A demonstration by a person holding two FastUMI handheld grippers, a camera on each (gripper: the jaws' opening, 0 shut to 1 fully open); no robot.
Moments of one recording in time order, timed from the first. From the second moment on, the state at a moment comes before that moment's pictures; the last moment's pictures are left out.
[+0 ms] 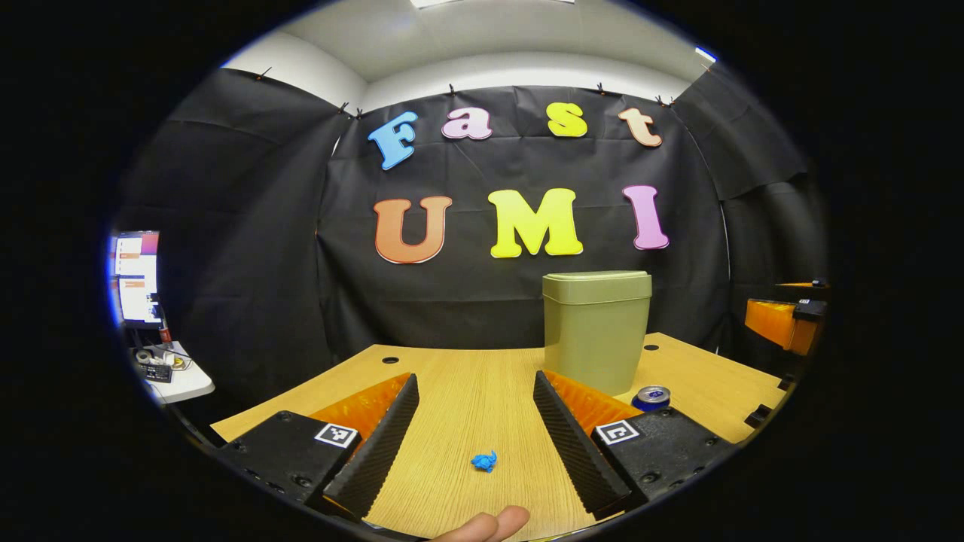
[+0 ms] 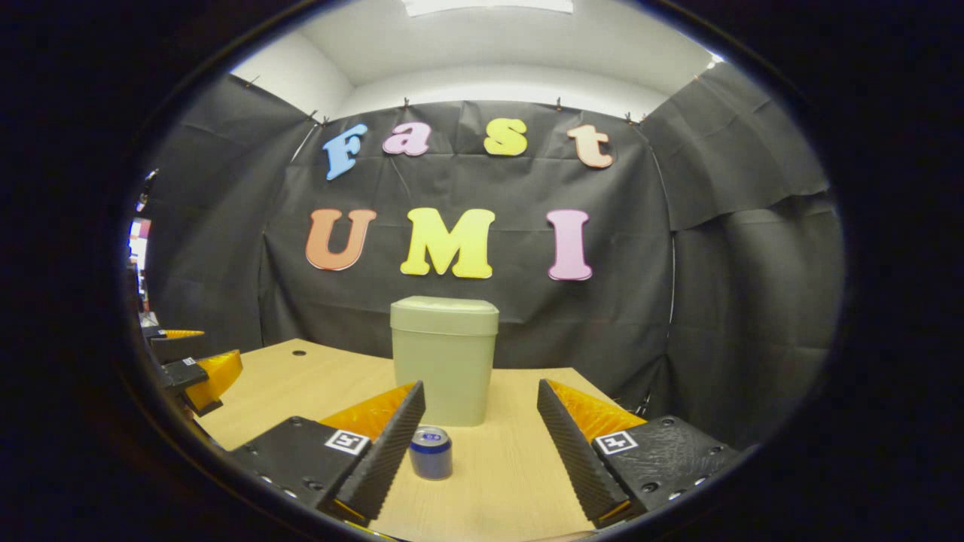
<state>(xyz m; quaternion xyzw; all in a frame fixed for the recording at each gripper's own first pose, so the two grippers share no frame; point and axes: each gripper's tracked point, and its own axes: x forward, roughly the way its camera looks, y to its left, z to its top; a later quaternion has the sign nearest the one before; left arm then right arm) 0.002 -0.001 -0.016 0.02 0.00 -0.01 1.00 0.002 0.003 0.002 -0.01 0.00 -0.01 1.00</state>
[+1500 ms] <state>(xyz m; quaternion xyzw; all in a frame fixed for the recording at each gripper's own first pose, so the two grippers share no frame) 0.017 0.027 -0.039 0.00 0.04 0.01 1.00 0.264 0.069 0.083 0.01 0.13 0.03 0.99</state>
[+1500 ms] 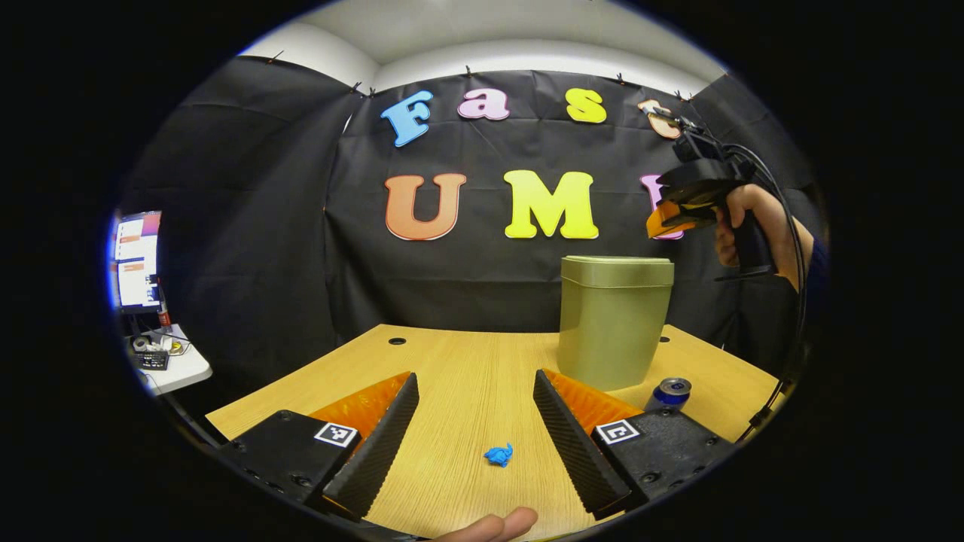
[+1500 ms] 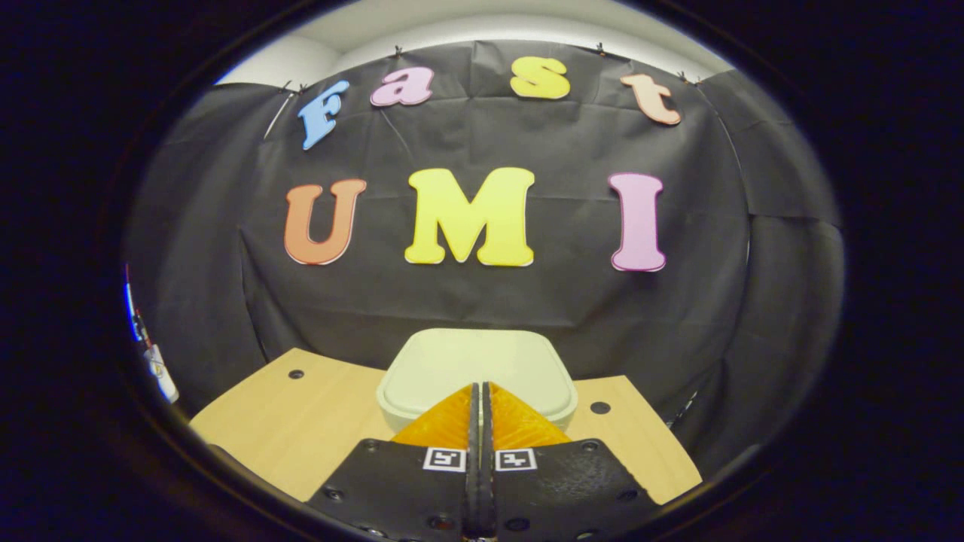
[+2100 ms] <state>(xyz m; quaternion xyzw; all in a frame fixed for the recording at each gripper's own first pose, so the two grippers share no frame) 0.023 0.047 -0.040 -0.01 0.05 0.02 1.00 0.297 0.080 0.055 0.00 0.19 0.01 0.98</state>
